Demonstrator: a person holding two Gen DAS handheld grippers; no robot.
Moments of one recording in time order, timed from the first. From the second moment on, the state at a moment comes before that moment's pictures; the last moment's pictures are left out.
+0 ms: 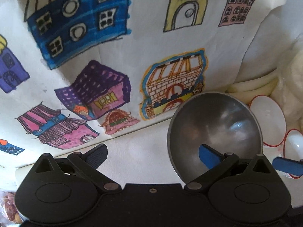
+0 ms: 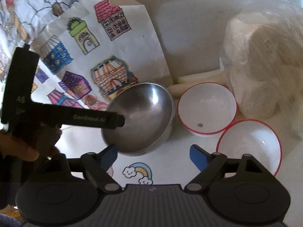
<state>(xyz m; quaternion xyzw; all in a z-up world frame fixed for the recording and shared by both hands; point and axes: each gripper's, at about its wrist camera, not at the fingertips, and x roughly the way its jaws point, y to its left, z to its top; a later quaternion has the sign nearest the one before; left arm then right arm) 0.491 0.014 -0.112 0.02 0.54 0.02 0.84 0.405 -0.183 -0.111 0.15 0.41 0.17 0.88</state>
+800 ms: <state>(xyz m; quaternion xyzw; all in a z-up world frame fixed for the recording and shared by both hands) 0.460 0.006 -0.139 -0.07 0.56 -0.03 0.83 0.424 -0.183 -0.124 0.16 0.44 0.16 0.87</state>
